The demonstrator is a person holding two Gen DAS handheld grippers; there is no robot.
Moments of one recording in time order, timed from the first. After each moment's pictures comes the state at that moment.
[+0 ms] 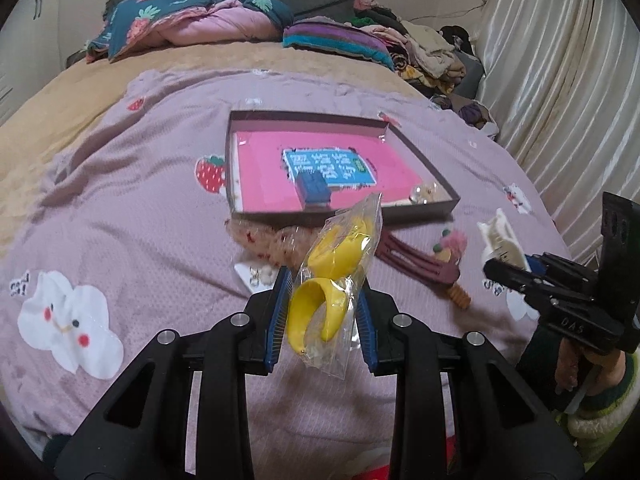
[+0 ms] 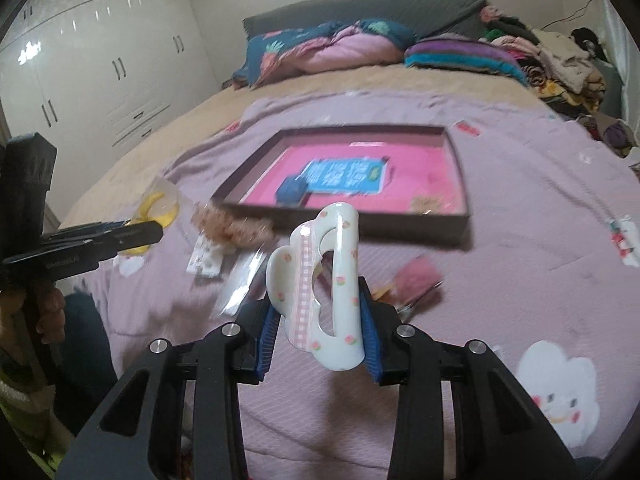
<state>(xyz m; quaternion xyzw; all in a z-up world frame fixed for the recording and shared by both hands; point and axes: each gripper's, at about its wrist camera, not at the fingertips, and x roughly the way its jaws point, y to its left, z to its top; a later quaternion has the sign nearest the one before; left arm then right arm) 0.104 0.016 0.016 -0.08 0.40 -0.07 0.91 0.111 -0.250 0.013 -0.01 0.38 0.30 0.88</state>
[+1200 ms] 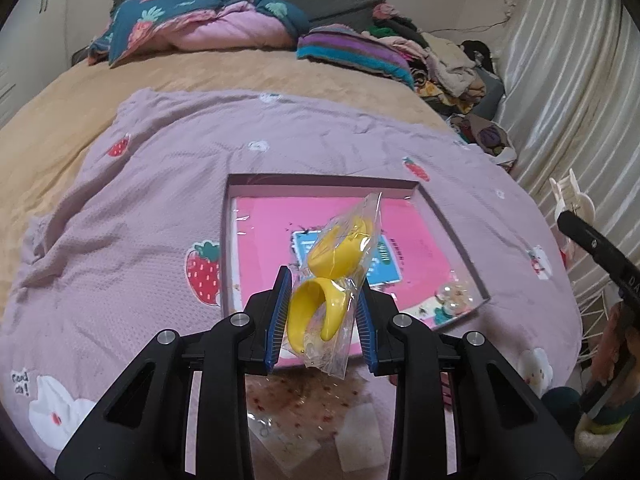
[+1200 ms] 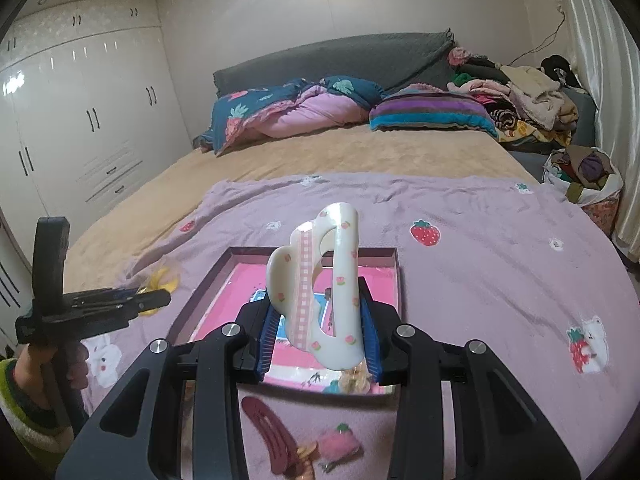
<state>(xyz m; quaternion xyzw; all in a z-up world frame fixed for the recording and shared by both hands) 0.229 0.032 0.040 -0.10 0.40 -0.05 0.91 0.233 -0.265 0.098 0.01 0.31 0.25 0.92</state>
